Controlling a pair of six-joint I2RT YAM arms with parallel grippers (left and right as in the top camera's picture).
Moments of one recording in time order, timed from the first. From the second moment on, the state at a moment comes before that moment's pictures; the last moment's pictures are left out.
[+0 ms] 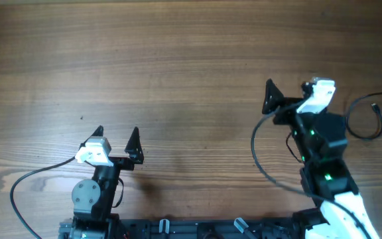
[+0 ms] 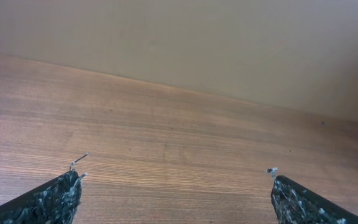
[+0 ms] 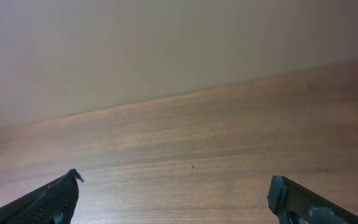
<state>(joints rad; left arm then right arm) -0.10 0.01 0.01 -0.07 0.03 -0.25 0.19 0.83 0.46 0.15 0.05 0.27</state>
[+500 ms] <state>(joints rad) -0.10 0.01 0.01 -0.07 0.03 -0.25 0.17 0.49 0.40 0.06 0.03 0.13</state>
